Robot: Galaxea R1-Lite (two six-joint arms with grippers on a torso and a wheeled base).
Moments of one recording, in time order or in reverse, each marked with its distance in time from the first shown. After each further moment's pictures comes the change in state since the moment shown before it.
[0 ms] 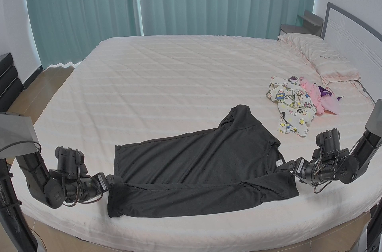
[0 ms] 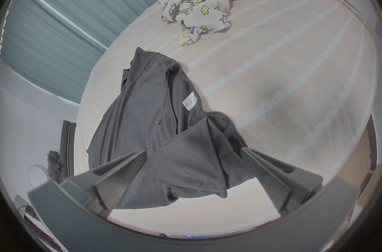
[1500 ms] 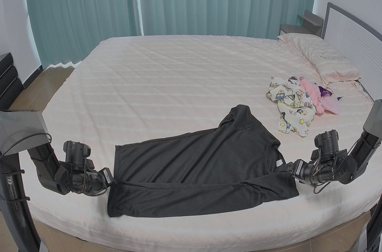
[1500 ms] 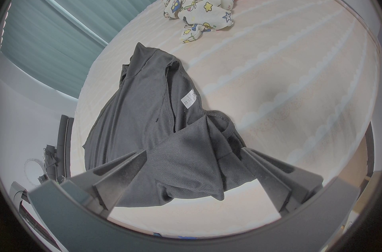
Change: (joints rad) left arm 0.053 0.137 -0.217 0.150 -0.111 0.027; right arm -0.002 0.021 -0.004 -0.004 -0.003 -0.039
